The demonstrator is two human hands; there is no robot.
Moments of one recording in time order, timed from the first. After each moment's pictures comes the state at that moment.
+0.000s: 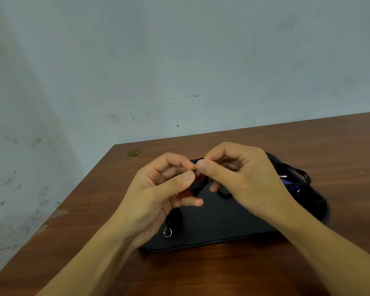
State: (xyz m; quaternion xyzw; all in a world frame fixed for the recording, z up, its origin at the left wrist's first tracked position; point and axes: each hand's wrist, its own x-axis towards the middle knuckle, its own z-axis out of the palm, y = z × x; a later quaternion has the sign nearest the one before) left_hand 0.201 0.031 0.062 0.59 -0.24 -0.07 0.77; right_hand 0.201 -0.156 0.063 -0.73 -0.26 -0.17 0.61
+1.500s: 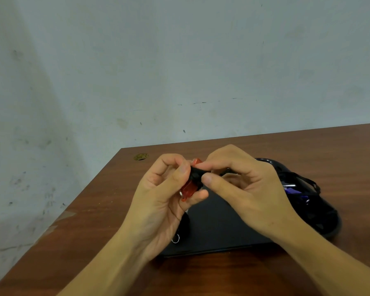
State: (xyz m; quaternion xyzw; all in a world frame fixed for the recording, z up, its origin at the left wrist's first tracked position) left_hand 0.192 0.026 0.065 0.46 -0.19 -0.05 0.86; right_hand 0.204 -0.147 0.052 -0.69 -0.35 -0.24 0.58
